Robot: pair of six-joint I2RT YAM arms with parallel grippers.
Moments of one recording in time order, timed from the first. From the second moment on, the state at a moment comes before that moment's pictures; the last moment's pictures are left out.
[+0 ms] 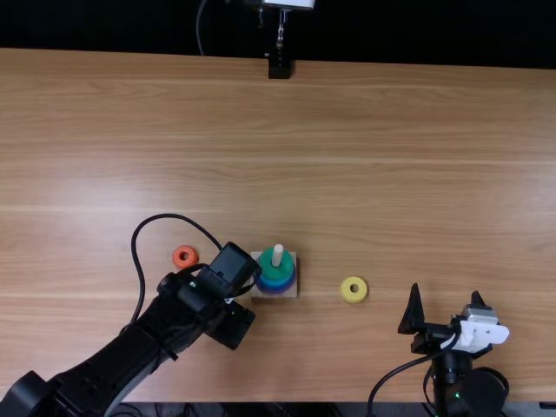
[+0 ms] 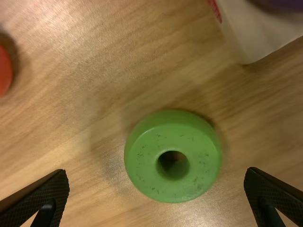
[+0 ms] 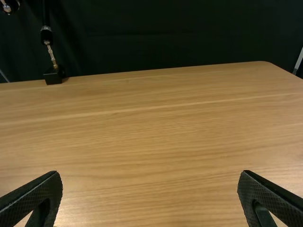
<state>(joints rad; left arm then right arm) -0.66 1.54 0.88 -0.73 -0.08 -0.13 -0.02 0.01 0.07 -0.21 0.08 0.03</state>
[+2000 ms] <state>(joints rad) -0.66 1.57 0.82 -0.62 -0.08 -0.14 -0.02 0.01 0.07 -0.21 0.08 0.03</state>
